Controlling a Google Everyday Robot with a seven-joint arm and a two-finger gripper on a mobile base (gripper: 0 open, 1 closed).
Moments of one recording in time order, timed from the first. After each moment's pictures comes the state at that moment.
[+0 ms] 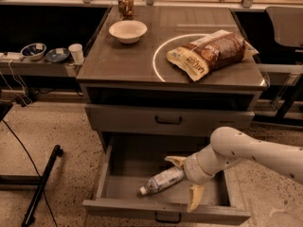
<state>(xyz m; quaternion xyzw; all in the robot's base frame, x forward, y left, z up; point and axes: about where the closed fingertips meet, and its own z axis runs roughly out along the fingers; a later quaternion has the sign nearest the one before) 0.432 -0.097 0.517 -0.79 0.53 0.21 0.23</state>
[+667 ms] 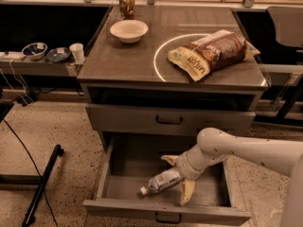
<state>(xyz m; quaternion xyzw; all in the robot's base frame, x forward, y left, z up) 0.475 -0.088 0.449 -0.79 0.54 0.20 0.20</state>
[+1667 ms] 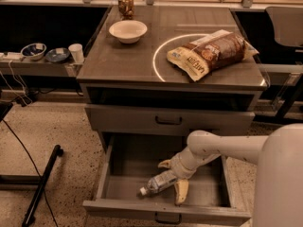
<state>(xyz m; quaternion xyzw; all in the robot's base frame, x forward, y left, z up) 0.497 -0.074 0.402 -0.79 0.56 0.19 0.18</state>
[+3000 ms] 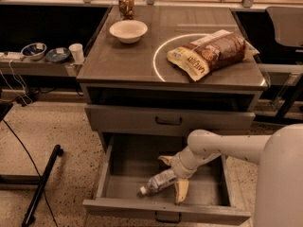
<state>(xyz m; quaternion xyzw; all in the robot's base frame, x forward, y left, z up) 0.497 -0.074 0.407 -0.79 0.56 0.19 0.18</state>
